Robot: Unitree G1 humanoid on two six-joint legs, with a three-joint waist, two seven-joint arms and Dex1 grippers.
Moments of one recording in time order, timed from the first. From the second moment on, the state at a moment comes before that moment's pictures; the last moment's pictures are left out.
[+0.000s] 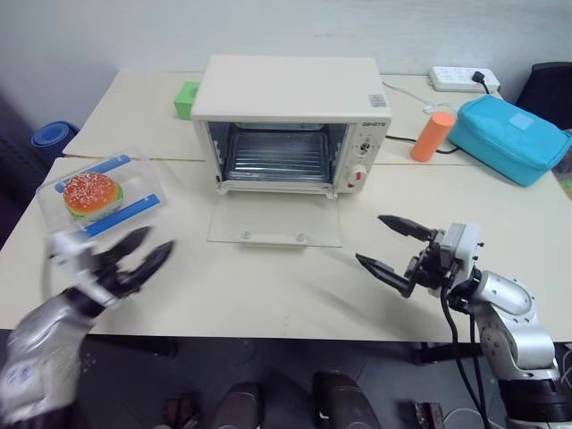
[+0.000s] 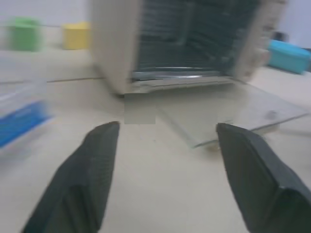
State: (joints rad) left arm 0.21 0.48 0.69 -0.23 -0.69 0.30 -0.68; right arm -0.16 -0.52 -0.11 -0.16 0.53 -0.03 0.97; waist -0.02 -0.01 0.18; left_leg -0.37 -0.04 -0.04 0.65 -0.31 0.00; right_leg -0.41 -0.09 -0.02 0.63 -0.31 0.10
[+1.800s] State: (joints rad) left arm -0.66 1.04 0.48 0.76 -0.50 0.90 -0.37; right arm -0.17 -0.43 -0.01 -0.26 0.50 -0.06 0.91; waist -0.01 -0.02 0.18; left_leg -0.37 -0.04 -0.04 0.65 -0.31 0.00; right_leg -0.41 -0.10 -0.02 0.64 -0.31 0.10
